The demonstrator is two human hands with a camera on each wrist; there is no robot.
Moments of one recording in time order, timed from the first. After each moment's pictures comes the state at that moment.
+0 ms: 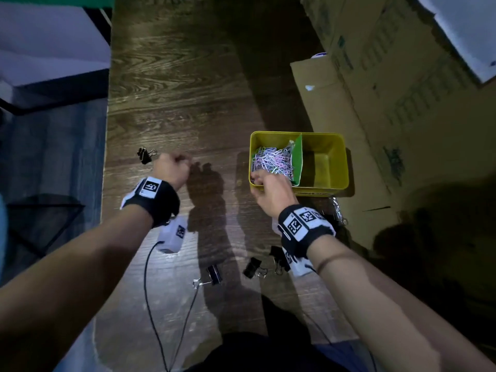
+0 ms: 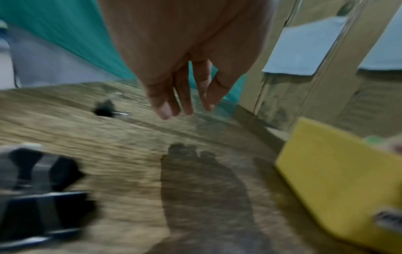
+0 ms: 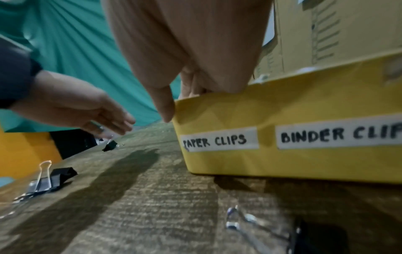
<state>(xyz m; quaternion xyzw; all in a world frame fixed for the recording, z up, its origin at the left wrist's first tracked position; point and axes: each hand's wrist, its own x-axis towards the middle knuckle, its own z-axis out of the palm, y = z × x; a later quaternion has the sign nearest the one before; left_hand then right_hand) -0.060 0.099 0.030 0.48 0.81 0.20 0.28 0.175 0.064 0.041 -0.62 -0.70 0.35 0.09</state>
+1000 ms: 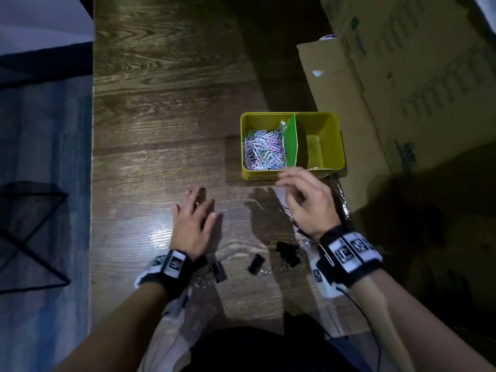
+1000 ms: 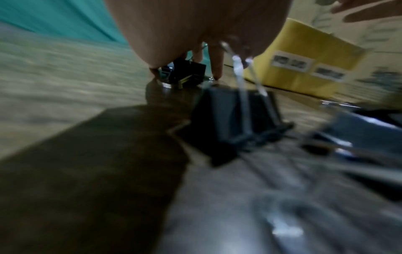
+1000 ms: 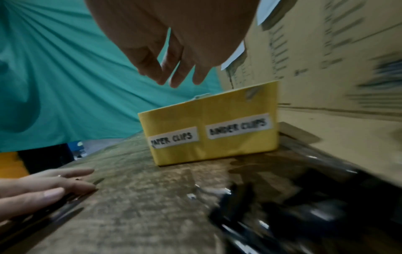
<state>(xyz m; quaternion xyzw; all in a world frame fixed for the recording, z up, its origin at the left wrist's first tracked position) -0.045 -0.025 -0.048 0.67 0.68 0.12 0.26 0.217 0.028 0.041 -0.52 -0.73 0.29 0.34</state>
